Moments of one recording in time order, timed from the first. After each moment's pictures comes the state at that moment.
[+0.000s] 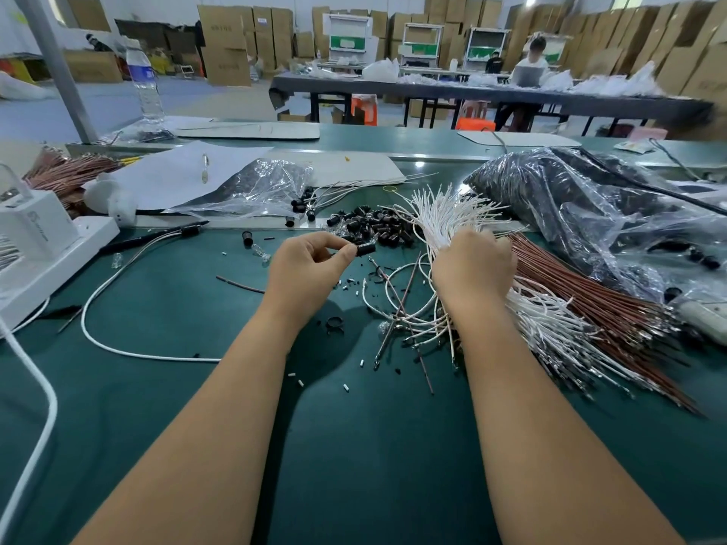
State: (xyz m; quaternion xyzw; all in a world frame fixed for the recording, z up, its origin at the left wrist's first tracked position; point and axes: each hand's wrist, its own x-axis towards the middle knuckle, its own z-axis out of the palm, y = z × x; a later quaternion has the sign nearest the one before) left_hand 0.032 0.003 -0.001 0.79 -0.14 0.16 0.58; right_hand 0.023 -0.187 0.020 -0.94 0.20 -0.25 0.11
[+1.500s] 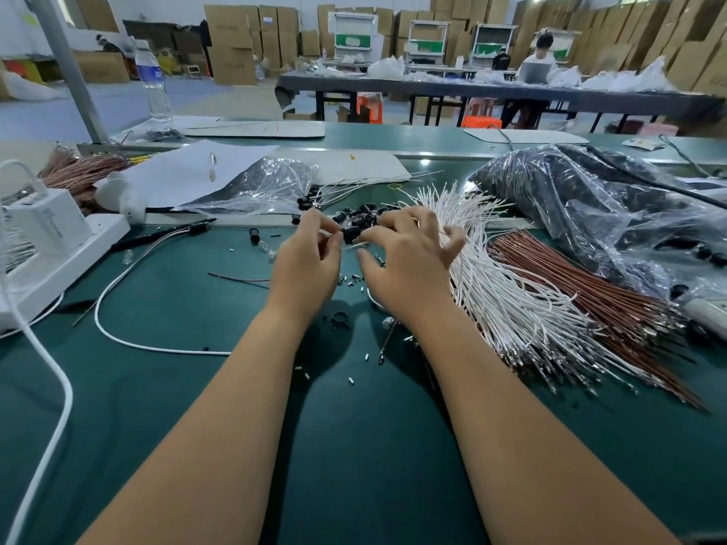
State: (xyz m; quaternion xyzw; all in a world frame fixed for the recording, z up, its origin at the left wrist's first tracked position) left_hand 0.035 0.003 -0.005 0.82 -0.15 0.29 0.46; right_hand 0.018 -0.135 0.008 -0.93 -0.07 -0.32 0.15
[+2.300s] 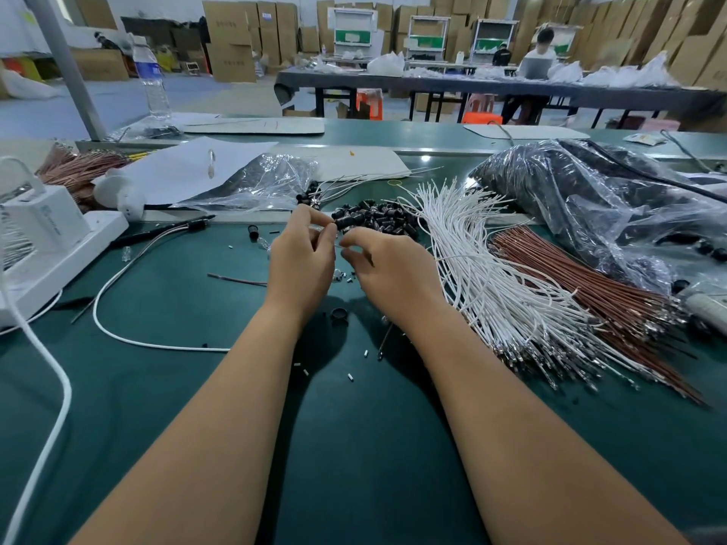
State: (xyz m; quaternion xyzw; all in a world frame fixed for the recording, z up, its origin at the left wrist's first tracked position) left_hand 0.036 0.002 -0.004 0.80 -0.10 0.28 0.52; right_hand 0.012 -0.126 0.010 -0.93 -0.15 -0.26 0.21
